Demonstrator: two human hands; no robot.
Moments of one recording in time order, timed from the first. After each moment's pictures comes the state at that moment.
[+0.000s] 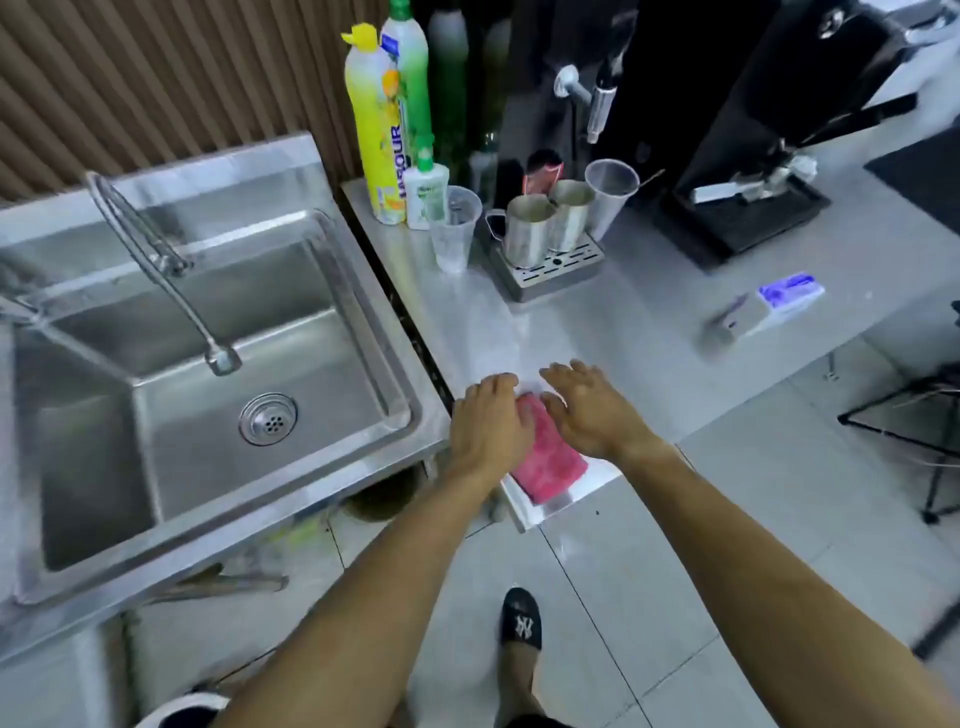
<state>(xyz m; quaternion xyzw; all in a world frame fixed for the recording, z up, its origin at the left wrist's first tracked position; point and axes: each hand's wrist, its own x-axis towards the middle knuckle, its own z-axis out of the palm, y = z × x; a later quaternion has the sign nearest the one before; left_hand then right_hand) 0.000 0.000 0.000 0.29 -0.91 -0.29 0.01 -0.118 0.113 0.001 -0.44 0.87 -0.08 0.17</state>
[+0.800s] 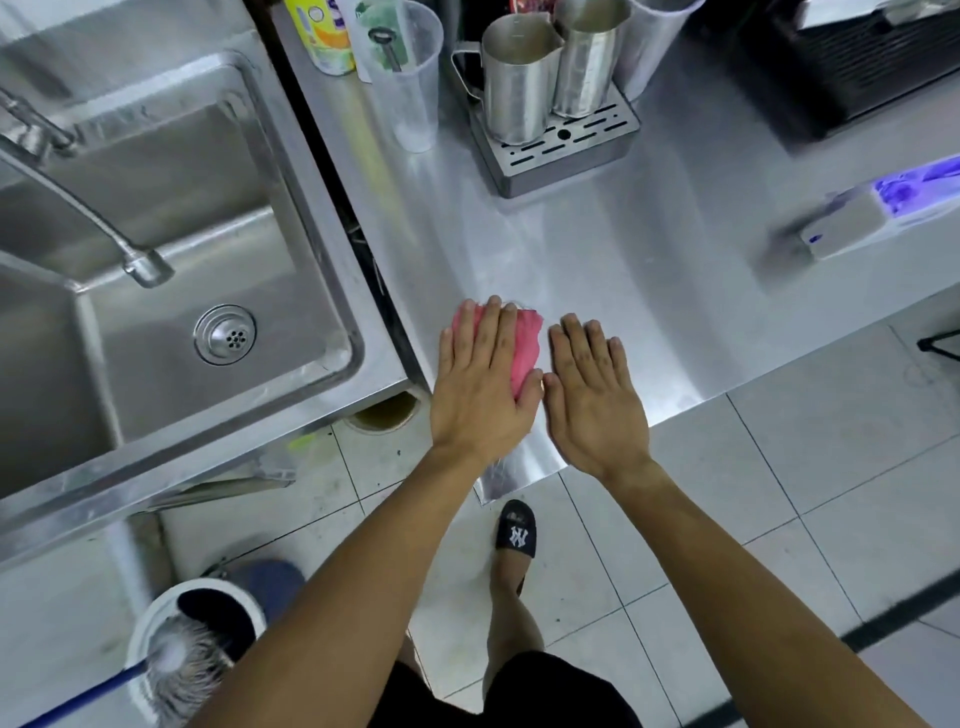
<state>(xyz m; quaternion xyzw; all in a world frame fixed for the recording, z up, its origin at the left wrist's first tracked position) -0.038 0.029 -0.106 0.27 -0.95 -0.14 0.00 -0.129 0.164 -0.123 -0.43 0.89 -0.14 0.05</state>
